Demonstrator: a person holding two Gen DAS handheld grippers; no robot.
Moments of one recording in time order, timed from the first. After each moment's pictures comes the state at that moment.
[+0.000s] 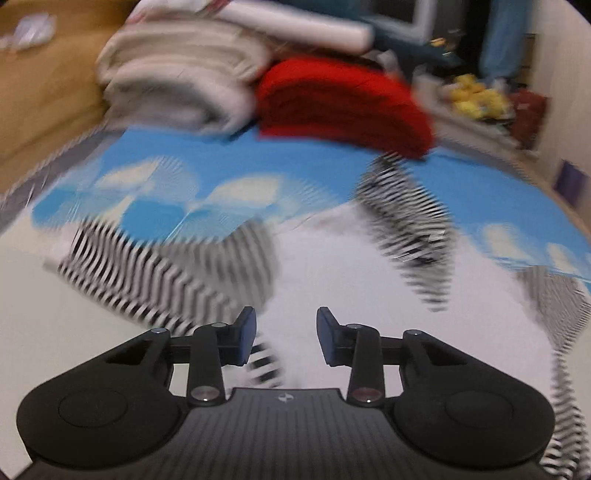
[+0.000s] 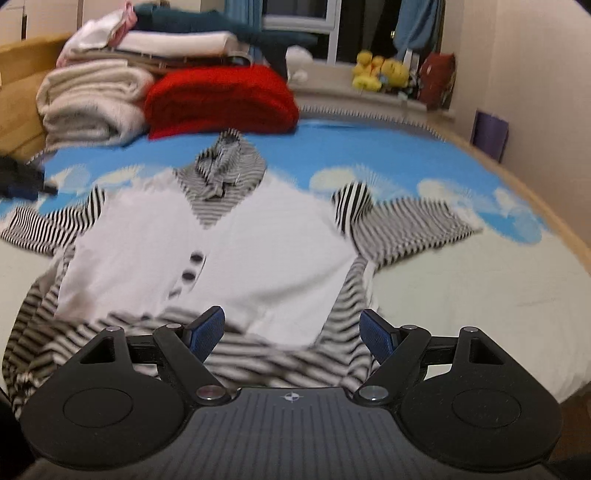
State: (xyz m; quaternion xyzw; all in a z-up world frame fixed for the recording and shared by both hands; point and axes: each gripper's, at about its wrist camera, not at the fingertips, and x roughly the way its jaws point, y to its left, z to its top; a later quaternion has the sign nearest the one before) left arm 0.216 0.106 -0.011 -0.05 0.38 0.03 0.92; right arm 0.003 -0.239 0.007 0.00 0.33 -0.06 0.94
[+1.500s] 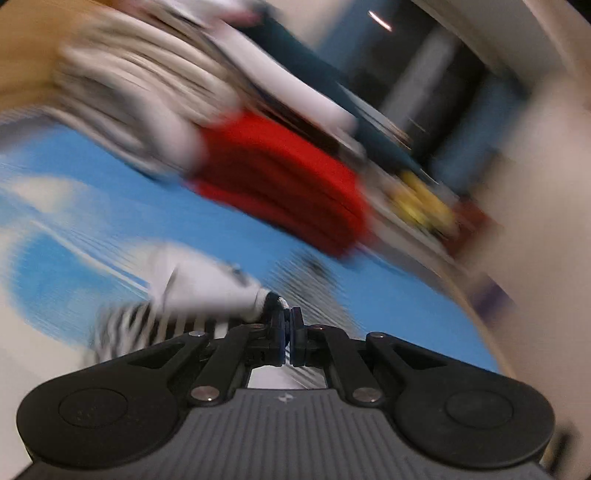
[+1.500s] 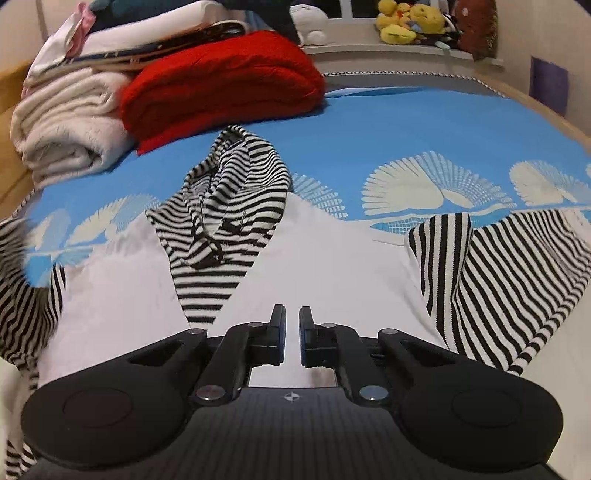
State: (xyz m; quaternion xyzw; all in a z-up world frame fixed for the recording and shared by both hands) left arm 0.295 0.088 0.035 -0.22 0.29 -0.14 0.92; right arm 0.266 -0.285 -0.041 0.11 0.38 0.00 0.92
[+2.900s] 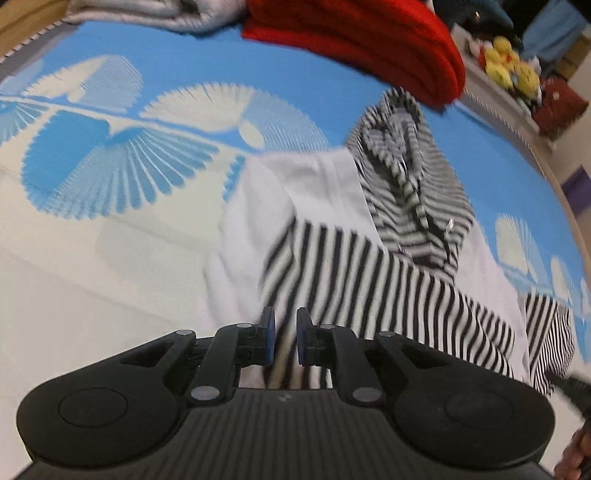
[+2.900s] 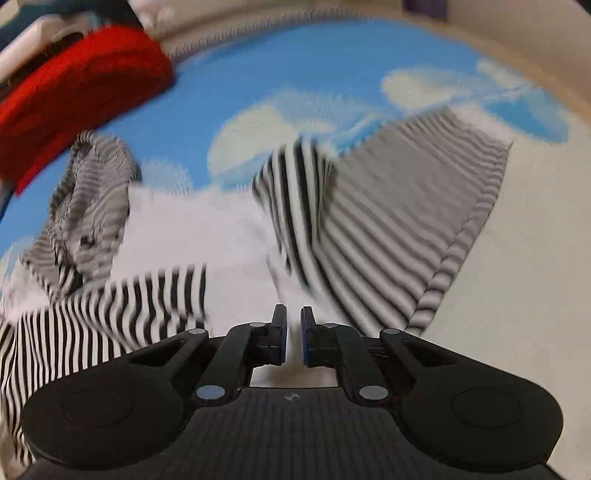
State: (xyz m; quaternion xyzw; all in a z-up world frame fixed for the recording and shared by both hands) left arm 0.365 0.068 -0.064 -0.13 0.51 -0.02 0.85; right arm 0.273 -0.343 -0.068 0.17 0.40 -0.17 0.89
